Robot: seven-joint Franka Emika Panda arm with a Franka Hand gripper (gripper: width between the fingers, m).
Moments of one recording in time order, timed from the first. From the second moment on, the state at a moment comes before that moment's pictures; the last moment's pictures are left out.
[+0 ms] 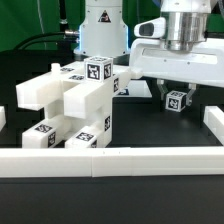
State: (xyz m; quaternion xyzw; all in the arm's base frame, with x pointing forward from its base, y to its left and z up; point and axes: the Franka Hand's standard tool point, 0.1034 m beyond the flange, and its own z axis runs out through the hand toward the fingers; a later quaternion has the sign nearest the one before) arm 0.453 0.112 0.021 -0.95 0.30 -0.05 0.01
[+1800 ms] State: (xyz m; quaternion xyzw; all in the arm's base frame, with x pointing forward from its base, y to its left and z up) arm 0.537 -0.076 0.153 -1.00 -0.05 -0.05 0.02
